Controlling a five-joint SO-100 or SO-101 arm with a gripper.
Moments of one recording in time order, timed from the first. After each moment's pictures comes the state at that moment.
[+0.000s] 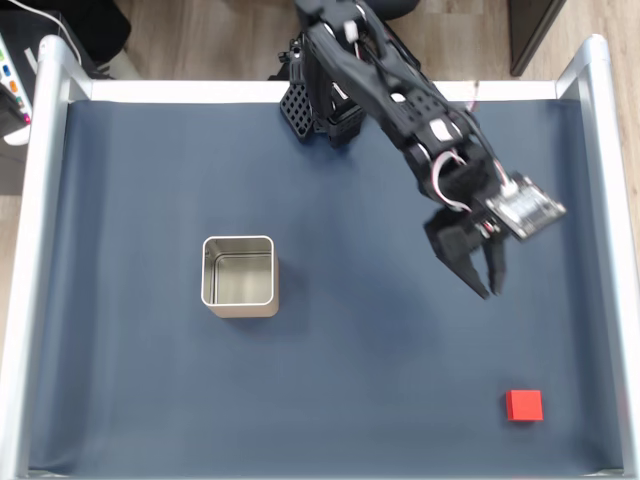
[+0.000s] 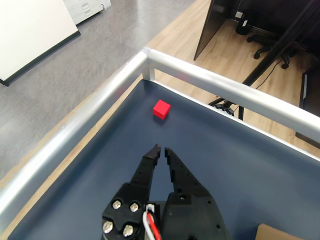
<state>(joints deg) -38.4 109.9 105.7 36.7 -85.4</state>
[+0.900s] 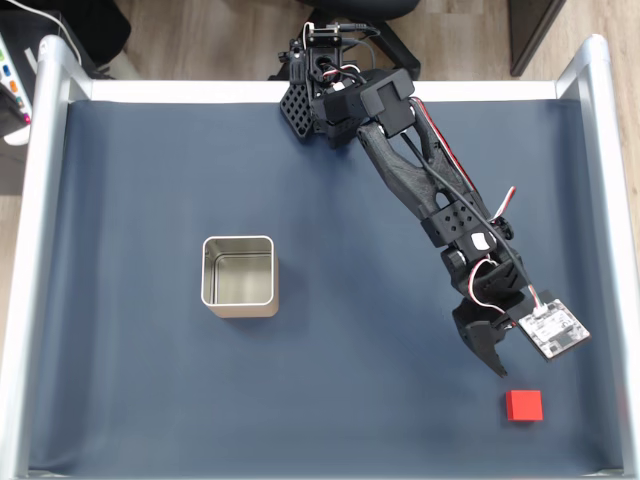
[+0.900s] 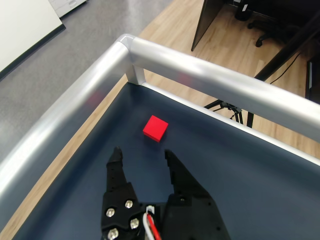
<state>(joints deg) -35.5 66.9 74.4 28.0 -84.8</state>
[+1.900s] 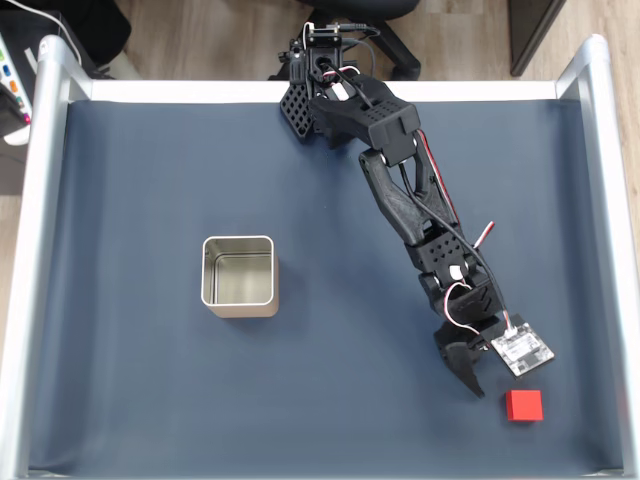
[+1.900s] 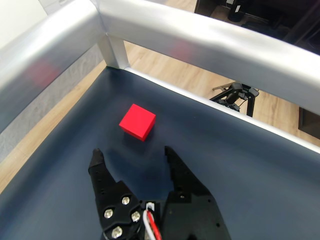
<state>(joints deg) -33.0 52.8 77.6 0.6 -86.8</state>
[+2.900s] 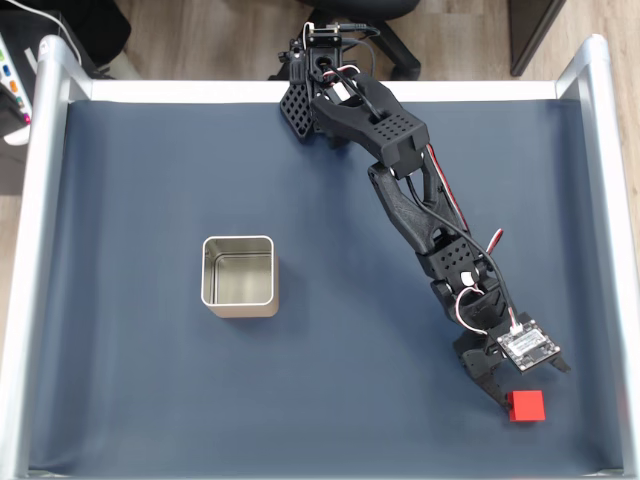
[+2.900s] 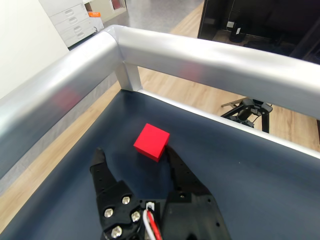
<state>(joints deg) -35.4 43.8 67.3 -7.6 -83.0</state>
